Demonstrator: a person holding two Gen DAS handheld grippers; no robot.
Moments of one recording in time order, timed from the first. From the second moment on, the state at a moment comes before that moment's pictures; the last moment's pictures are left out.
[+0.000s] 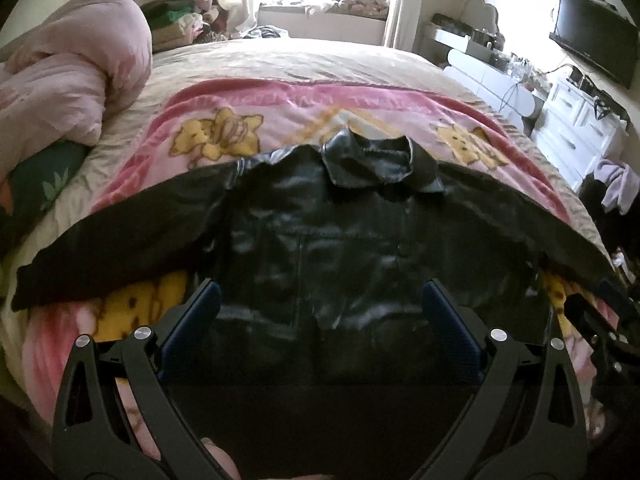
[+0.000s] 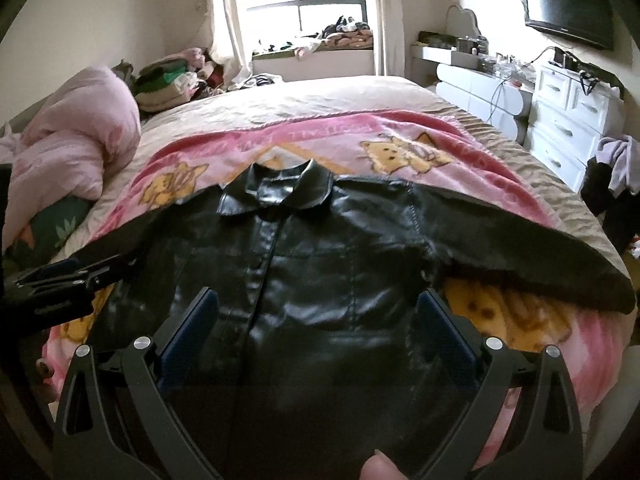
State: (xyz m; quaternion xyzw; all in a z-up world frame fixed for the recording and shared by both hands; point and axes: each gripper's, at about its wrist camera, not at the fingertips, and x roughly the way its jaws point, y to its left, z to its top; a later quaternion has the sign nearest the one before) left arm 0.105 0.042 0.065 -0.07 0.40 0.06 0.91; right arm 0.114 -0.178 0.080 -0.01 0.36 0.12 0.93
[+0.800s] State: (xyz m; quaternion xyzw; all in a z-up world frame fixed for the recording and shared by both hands) left arm 0.209 0.012 0.056 -0.06 0.42 0.01 0.91; right arm 0.214 -0.243 0.114 0.05 0.31 0.03 0.95
